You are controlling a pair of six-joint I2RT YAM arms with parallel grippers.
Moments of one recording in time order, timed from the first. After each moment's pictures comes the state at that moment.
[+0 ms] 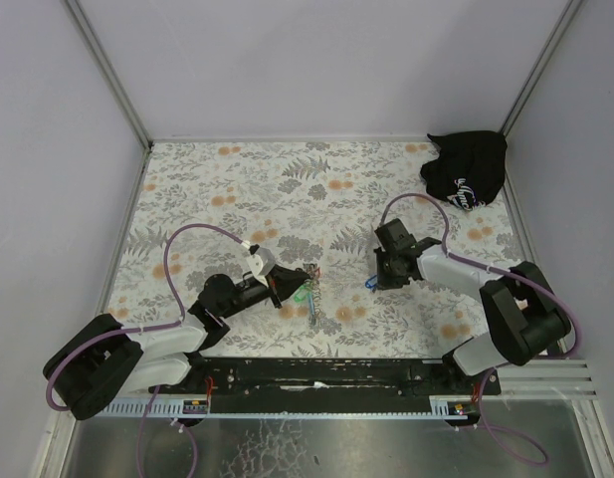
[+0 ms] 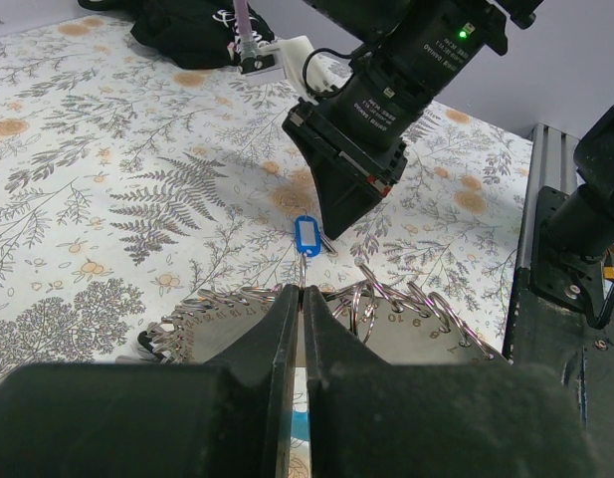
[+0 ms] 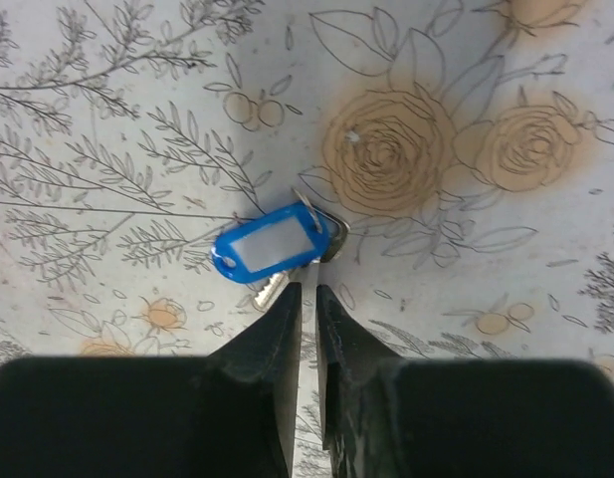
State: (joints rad) left arm -0.72 1.13 0.13 1.08 0.35 -0.23; right arm 0.52 1.50 0.75 -0.44 0.02 0.49
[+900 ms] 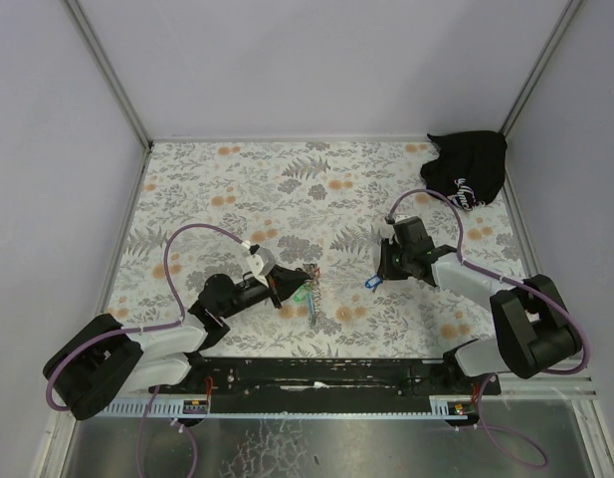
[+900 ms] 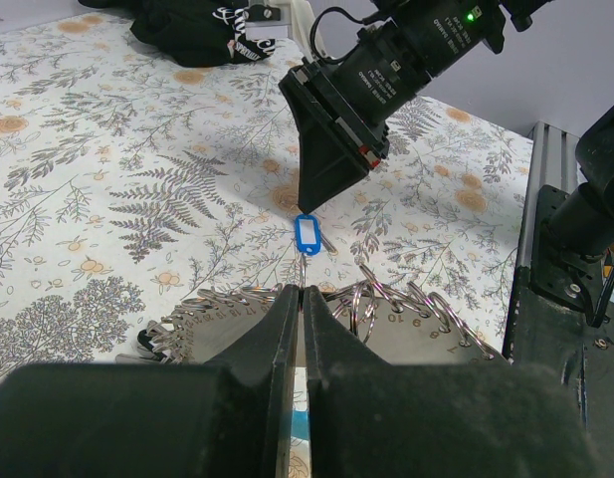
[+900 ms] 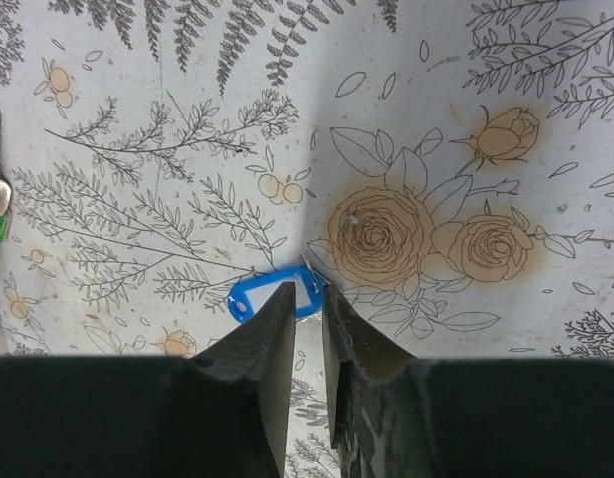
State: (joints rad) left arm -0.72 1.13 0.13 1.08 0.35 -0.23; right arm 0.41 1.41 0.65 -0.21 -0.10 0.35
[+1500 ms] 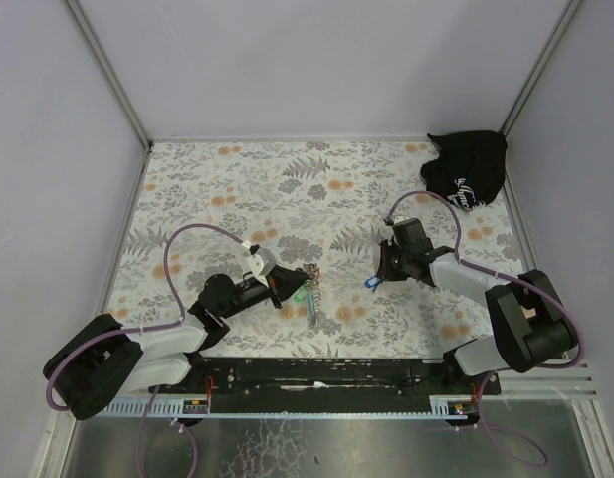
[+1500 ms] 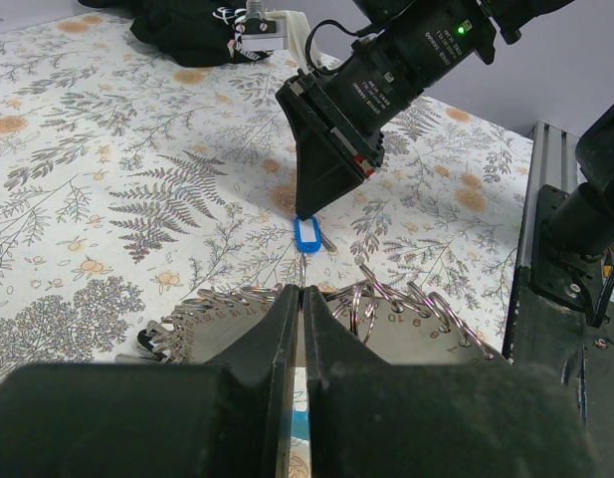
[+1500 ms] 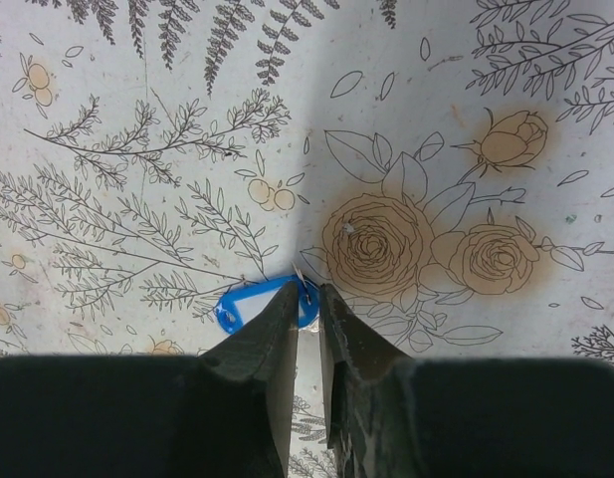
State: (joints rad) left arm -0.72 1.13 0.13 1.08 0.35 -0.23; right arm 0.41 1.43 0.63 -0.16 -0.10 0.34
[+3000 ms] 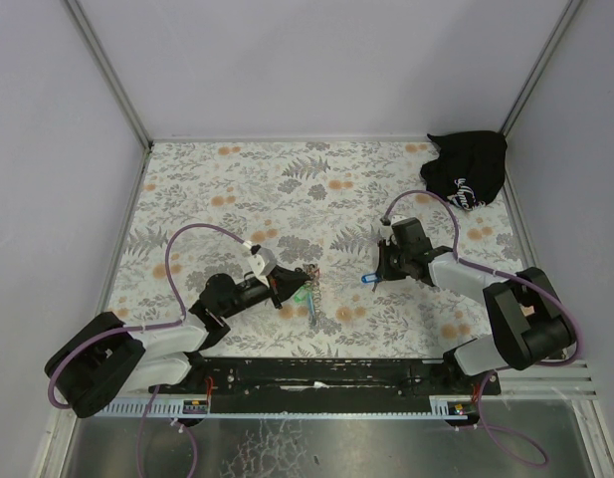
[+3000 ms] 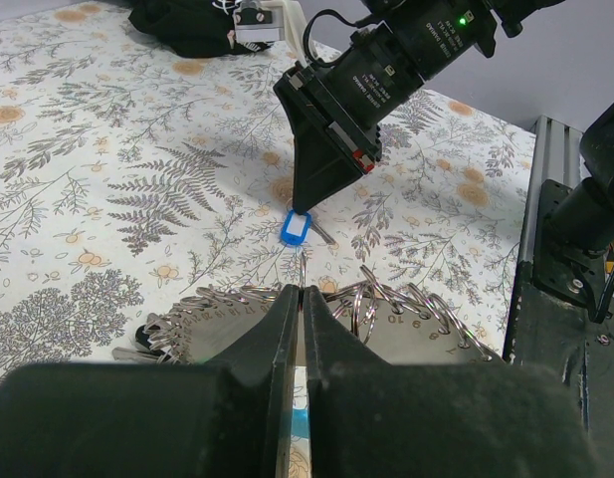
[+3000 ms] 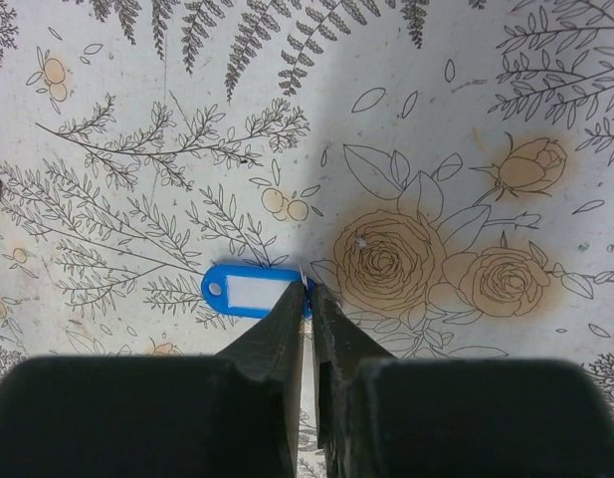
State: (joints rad) left arm -0.72 1.15 0.13 1.08 0.35 -0.23; right arm 0.41 1.45 0.63 -0.14 -0.13 0.30
